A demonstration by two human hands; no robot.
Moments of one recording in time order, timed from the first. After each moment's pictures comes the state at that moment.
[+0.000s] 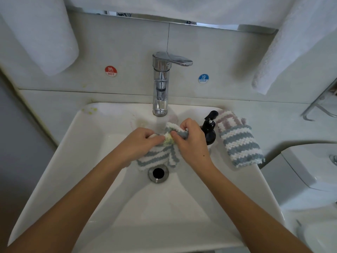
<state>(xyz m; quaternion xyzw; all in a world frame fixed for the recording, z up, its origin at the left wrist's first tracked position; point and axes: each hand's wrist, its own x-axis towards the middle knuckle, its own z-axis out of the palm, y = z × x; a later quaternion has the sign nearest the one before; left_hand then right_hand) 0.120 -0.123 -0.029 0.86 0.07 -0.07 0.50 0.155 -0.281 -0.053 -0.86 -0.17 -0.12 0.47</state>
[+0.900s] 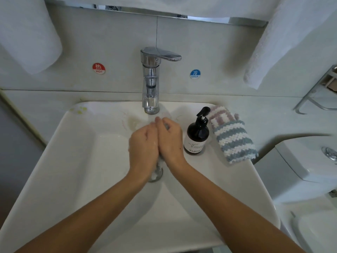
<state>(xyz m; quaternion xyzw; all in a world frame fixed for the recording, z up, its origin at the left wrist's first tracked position) 0.110 -0.181 -0.045 0.74 0.15 0.23 0.62 0.143 -0.237 -0.041 -0.74 -0.06 -0.05 0.66</state>
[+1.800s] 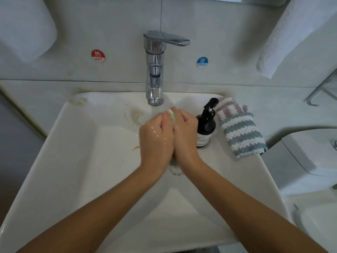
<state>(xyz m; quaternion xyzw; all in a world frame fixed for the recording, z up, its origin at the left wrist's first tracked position) 0.113 -0.192 -0.041 0.76 0.08 0.29 0.58 0.138 -0.247 -0.035 -0.66 -0.02 -0.05 0.74</state>
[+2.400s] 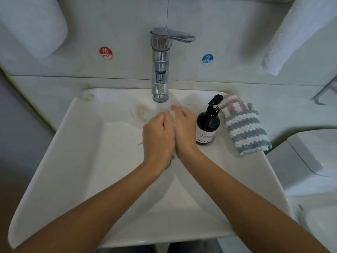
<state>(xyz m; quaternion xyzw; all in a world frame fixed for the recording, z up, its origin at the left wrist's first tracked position) 0.112 -0.190 -0.052 0.77 0.11 0.26 0.58 0.148 -0.238 -0.047 -0.70 0.03 -0.03 0.72</state>
